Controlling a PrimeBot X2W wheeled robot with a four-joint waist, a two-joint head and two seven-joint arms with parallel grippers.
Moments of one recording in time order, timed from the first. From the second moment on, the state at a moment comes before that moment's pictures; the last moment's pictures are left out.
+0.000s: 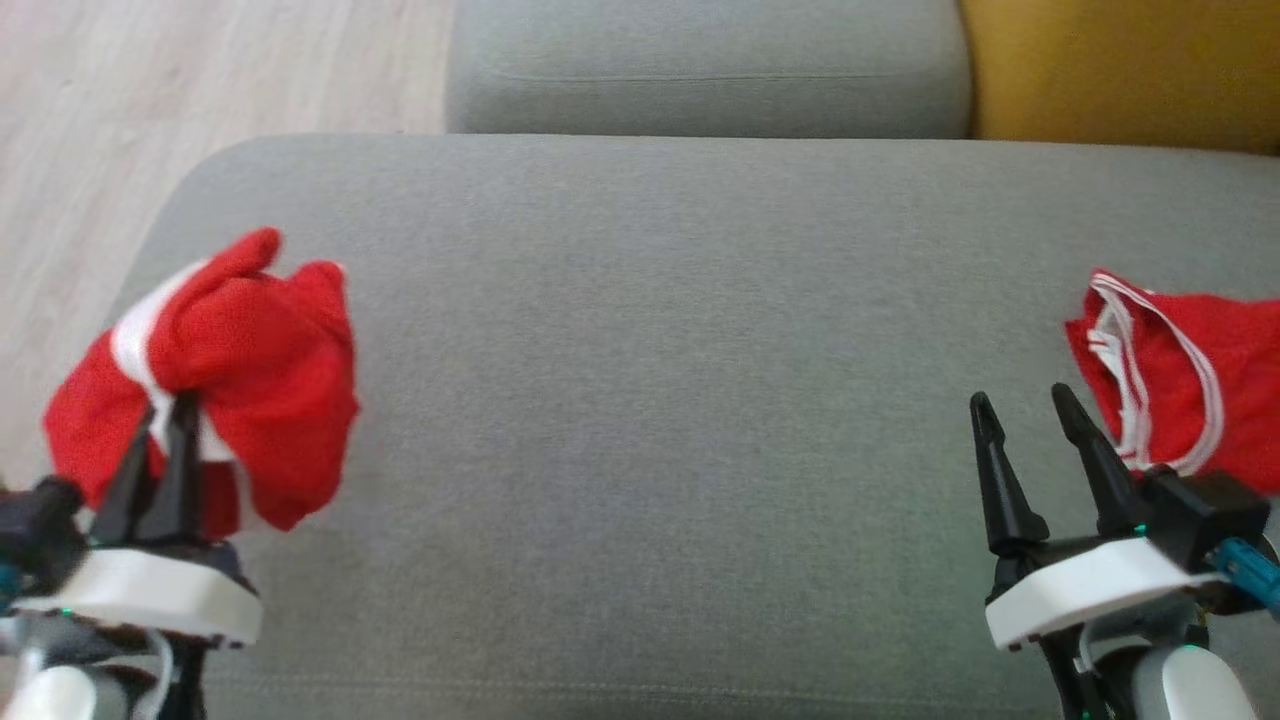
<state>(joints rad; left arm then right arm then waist) 0.06 0.45 -0.14 -0.11 -0.46 0.16 -0.12 0.08 -0.04 0.03 -0.09 0.18 0.13 0.07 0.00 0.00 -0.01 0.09</state>
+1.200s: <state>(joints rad) -0.43 0.24 -0.53 0.43 -0.36 -0.08 -0.16 -0.03 -0.05 0.12 -0.08 0.23 0.13 0.01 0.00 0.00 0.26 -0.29</state>
